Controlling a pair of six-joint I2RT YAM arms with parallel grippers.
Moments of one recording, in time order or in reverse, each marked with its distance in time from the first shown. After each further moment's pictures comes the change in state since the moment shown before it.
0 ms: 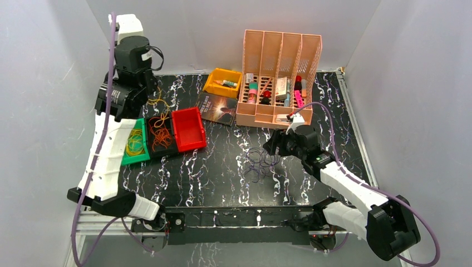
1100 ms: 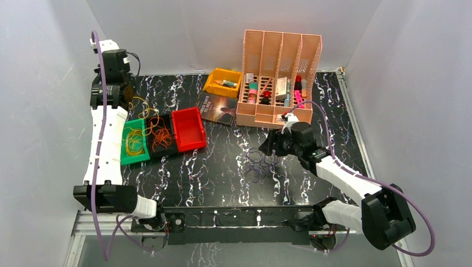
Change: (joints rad) left arm 0.412 -0.010 -0.286 0.026 0.260 -0.079; right arm 0.000 0.100 0.041 -0.013 -0.105 0.023
